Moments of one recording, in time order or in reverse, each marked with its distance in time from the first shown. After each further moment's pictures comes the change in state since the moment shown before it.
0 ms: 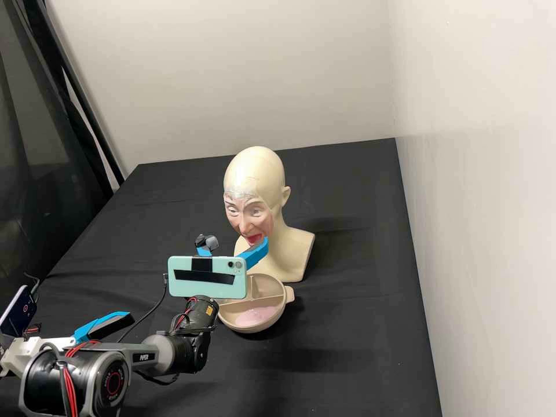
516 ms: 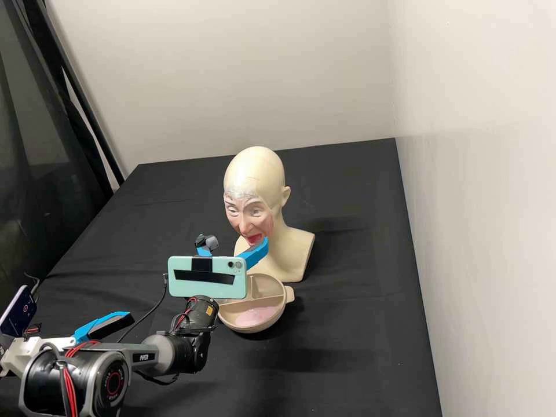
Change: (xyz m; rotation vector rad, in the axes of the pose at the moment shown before) left arm 0.000 -0.001 -0.001 -0.003 0.005 -0.001; right arm 0.000 0.000 0.000 0.000 0.000 0.000
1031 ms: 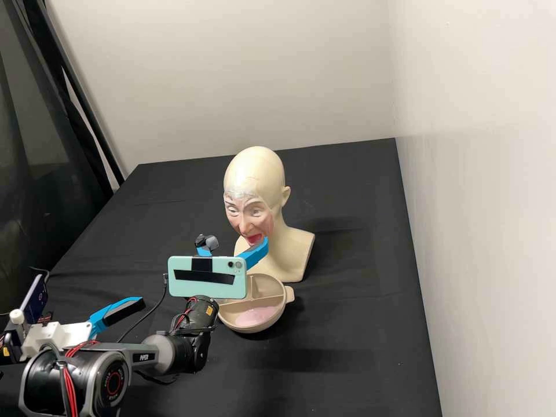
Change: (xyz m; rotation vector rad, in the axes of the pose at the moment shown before) left arm 0.003 -0.003 -0.037 -0.013 0.136 -0.055; right arm 0.000 0.000 0.000 0.000 0.000 0.000
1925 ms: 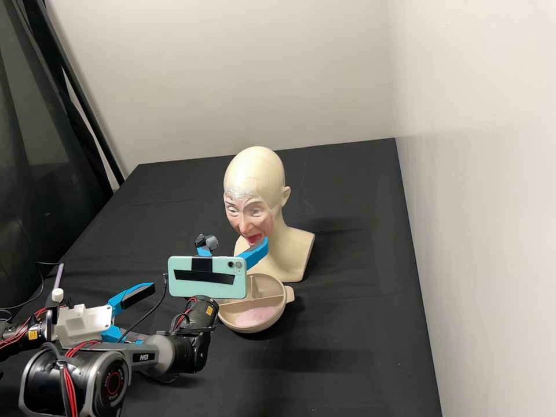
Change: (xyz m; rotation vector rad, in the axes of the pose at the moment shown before) left arm 0.005 -0.016 -0.061 -0.054 0.225 -0.071; right arm 0.000 0.000 0.000 0.000 0.000 0.000
